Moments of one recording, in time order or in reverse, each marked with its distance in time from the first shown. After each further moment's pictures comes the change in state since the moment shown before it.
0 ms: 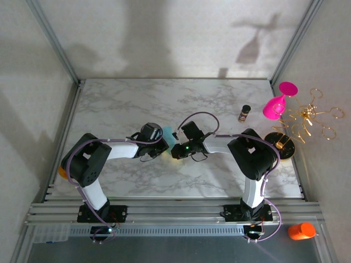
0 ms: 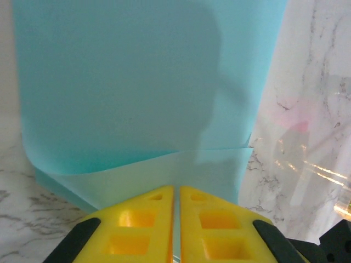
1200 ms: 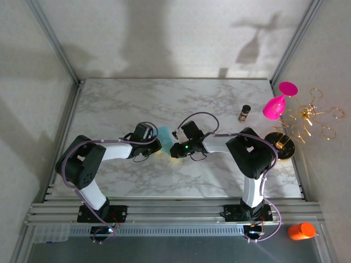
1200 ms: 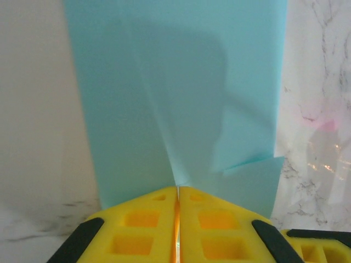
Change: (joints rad) left arm 0.094 -0.047 -0.079 0.024 -0.015 0.220; right arm -0.006 0.027 0.005 0.037 -0.032 0.047
